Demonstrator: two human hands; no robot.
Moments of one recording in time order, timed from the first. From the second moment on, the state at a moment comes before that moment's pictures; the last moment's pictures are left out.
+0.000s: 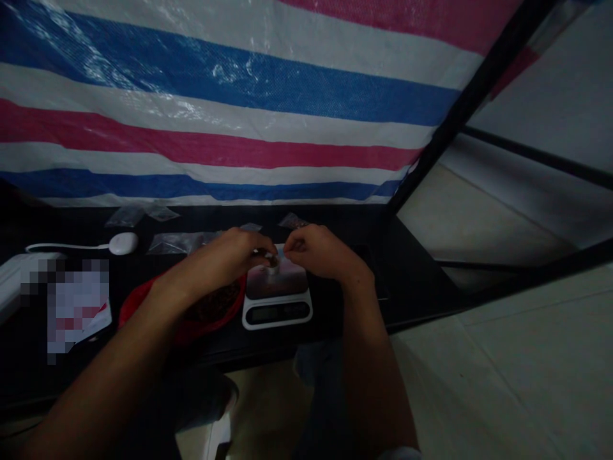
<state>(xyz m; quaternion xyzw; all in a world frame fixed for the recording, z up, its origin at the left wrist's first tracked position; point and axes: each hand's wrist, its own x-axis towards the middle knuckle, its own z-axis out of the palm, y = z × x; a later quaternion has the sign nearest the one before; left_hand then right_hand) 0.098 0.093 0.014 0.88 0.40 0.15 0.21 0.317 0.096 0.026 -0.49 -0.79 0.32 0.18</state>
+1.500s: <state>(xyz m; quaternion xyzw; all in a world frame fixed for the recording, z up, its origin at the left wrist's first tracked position) 0.080 0.081 -0.017 0.84 0.49 0.13 0.17 0.301 0.088 0.021 -0.46 -0.83 0.25 0.20</state>
